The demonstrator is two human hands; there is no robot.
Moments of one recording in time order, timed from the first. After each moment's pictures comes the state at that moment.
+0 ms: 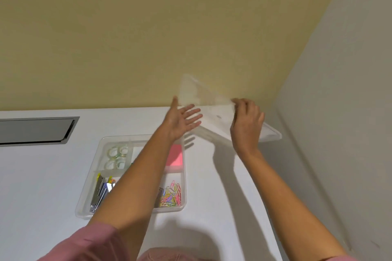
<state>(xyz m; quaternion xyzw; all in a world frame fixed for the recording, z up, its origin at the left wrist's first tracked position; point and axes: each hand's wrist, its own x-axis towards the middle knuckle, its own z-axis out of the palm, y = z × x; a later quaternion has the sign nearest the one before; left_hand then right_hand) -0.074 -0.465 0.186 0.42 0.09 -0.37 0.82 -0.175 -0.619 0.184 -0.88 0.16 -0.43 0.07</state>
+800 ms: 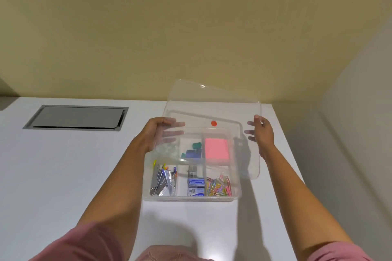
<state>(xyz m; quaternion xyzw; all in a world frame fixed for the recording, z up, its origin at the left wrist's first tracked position) -0.057 -0.227 0.166 0.61 0.07 -0.34 0.71 -0.146 -0.525 0.150 -0.68 0.35 -0.13 0.63</state>
